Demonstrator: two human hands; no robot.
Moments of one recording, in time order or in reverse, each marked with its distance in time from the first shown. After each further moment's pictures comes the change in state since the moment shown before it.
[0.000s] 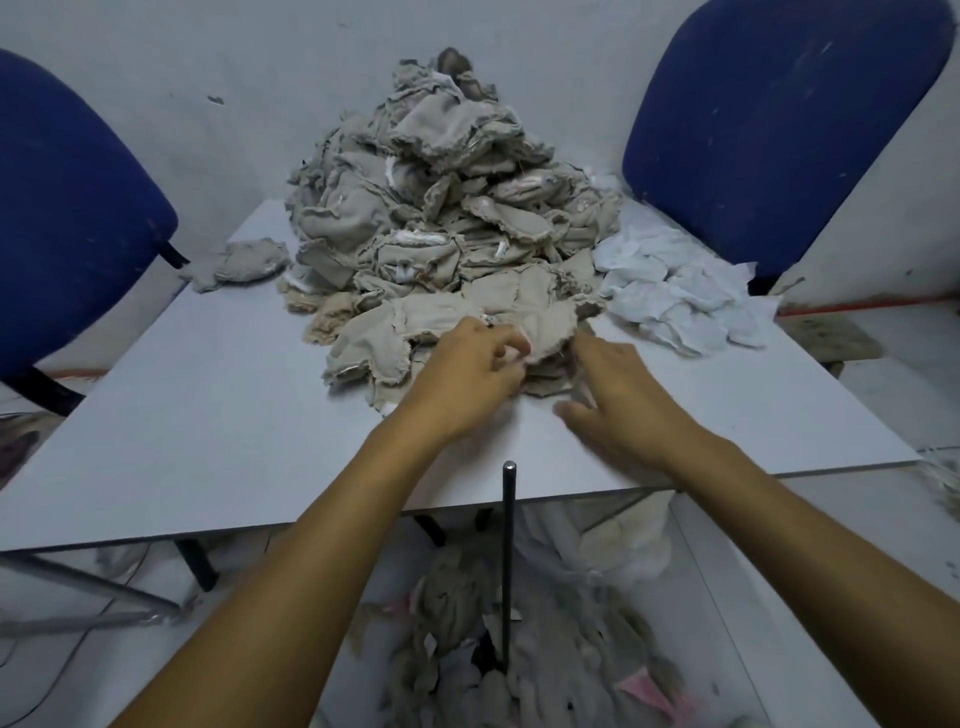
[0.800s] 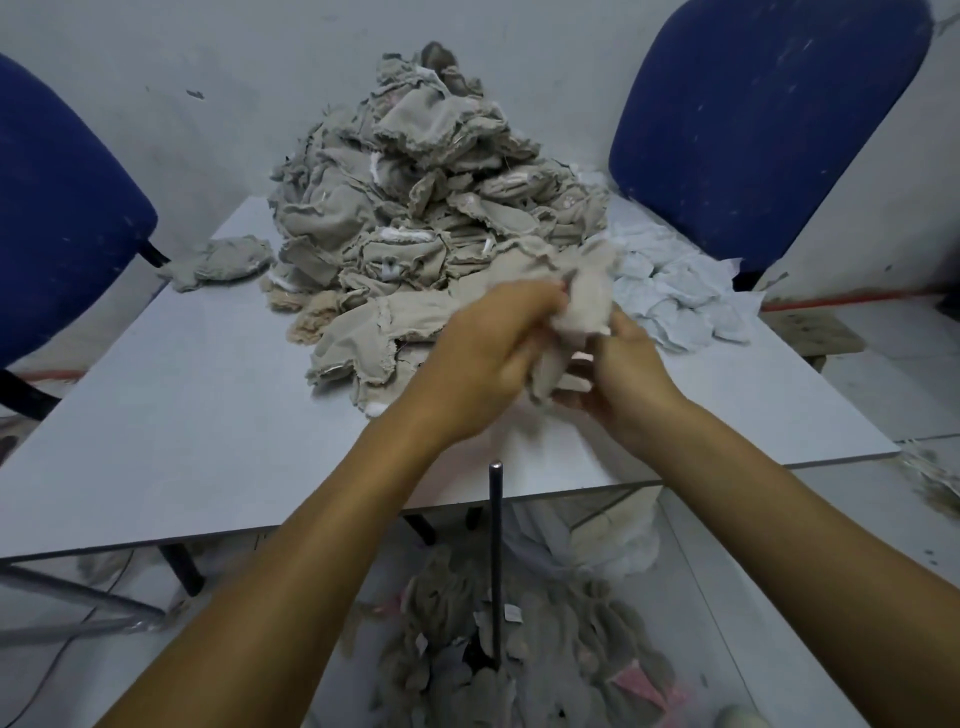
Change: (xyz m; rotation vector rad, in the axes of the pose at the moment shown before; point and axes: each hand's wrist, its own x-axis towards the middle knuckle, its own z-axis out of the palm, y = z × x) left_hand -0.010 0.034 -0.007 -0.169 0.158 0.534; right_hand 0.009 -0.028 -0.013 1.371 0.213 0.467
